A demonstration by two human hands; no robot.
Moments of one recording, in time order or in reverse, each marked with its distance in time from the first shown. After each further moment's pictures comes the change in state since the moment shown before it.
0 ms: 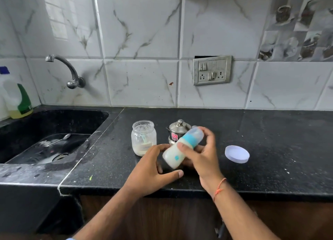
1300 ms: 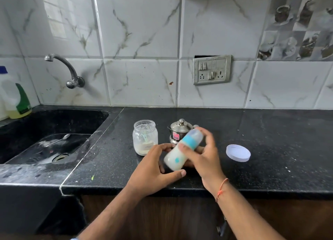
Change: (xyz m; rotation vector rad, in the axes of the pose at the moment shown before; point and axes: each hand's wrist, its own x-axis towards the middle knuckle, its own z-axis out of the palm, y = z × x) left_hand -0.002 0.002 -0.001 -0.003 -0.006 0.015; right_hand 0.006 0.005 -0.004 0.102 0.040 0.048
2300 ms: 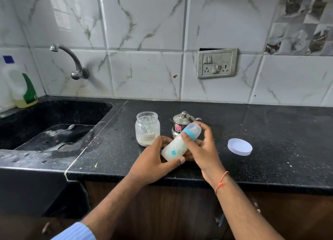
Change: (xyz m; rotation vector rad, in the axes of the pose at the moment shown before) left_hand 0.003 -0.006 0.003 -0.041 -0.026 -0.036; right_hand -0.014 0.002 0.000 -0.400 -0.197 -0.084
